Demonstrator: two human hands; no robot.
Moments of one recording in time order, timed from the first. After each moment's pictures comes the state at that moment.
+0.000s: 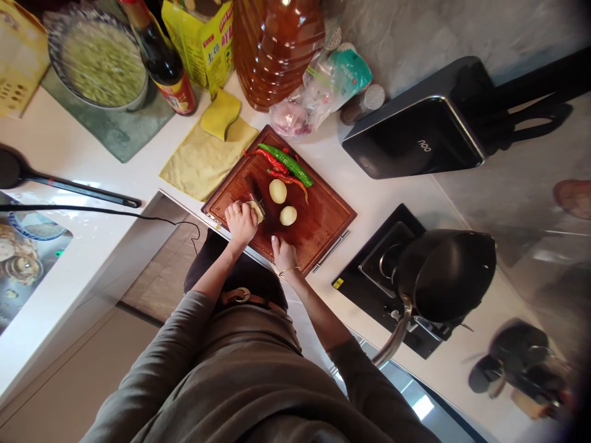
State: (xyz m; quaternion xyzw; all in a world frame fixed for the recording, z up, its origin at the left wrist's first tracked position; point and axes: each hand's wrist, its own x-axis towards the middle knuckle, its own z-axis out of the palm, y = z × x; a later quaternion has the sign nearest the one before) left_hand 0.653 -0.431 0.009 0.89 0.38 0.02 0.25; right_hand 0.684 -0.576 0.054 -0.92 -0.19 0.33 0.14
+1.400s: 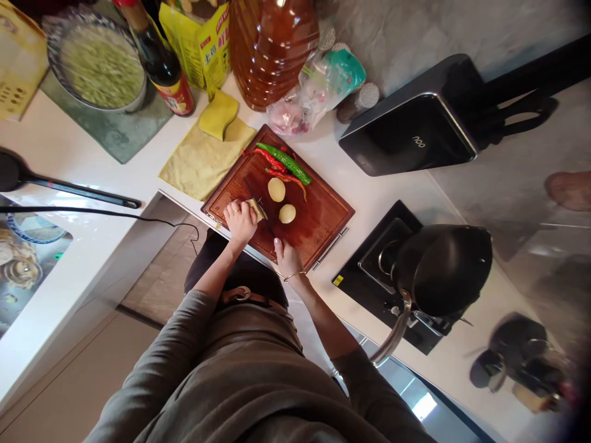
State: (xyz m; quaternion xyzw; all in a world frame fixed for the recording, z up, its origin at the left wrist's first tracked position) left_hand 0.653 -0.430 0.007 0.90 0.38 0.03 0.23; right_hand 0.682 -0.581 0.087 -0.91 -0.21 0.34 0.12
